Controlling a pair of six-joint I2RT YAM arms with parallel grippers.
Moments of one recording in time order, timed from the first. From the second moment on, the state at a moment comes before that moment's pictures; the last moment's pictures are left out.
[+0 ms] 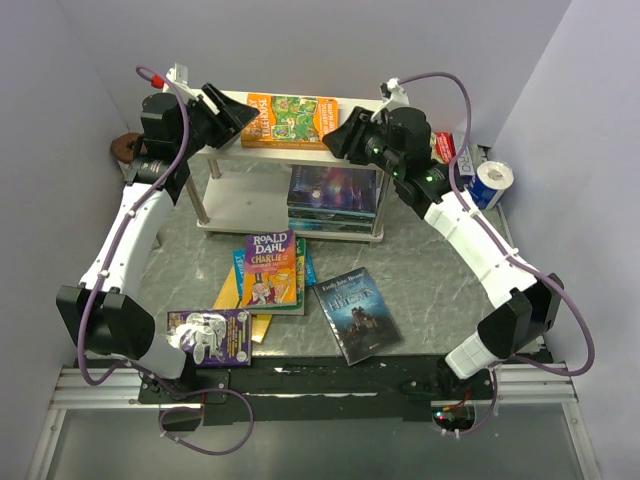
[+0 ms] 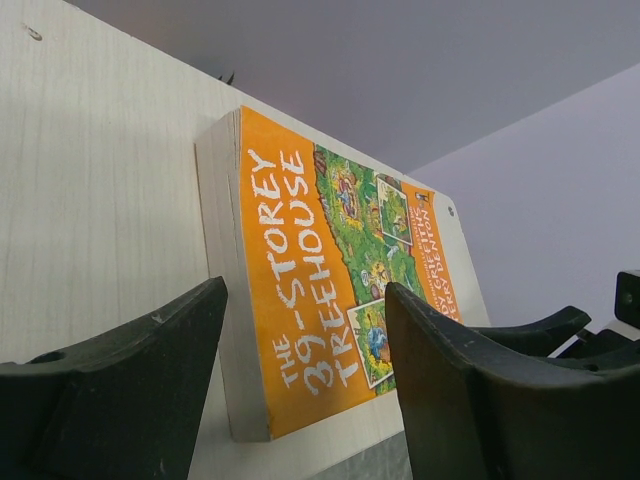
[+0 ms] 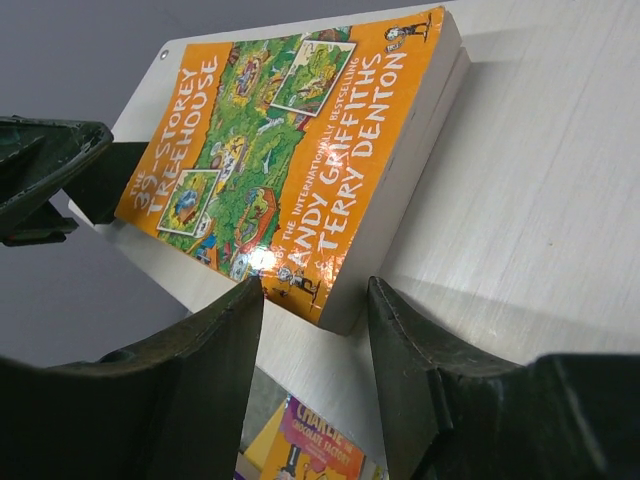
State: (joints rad) left arm -0.16 1.51 1.58 -0.16 0.34 -0.81; right arm 0.50 1.54 1.61 -0.24 -0.10 0.57
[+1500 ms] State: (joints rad) left arm -0.12 1.38 1.50 -0.22 0.23 -0.76; right arm 0.57 1.39 1.49 -0.25 0.02 0.55
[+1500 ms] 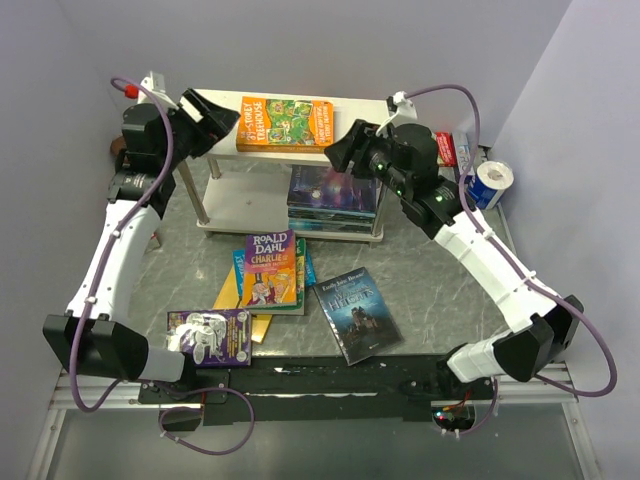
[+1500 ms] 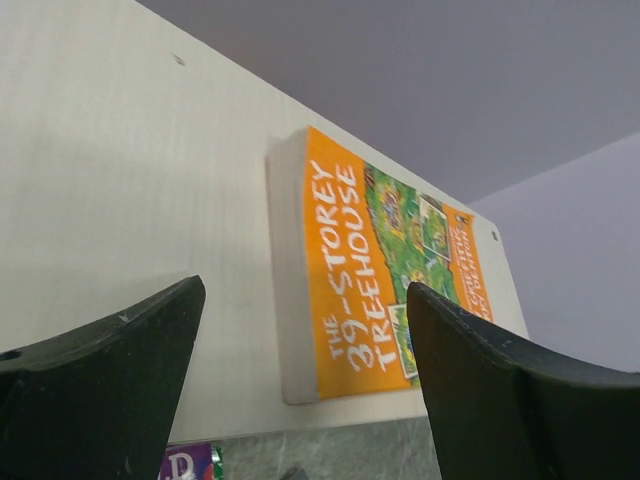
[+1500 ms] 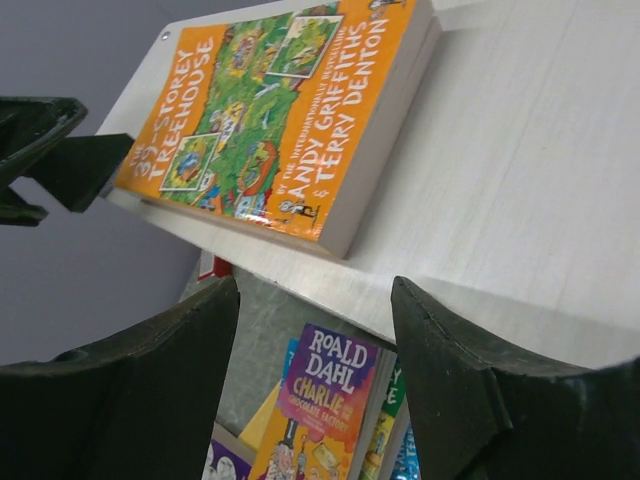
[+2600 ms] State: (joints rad) left arm -0.13 1.48 1.55 -0.20 0.34 -0.74; right arm 0.54 1.56 1.67 -0.30 0.01 0.55
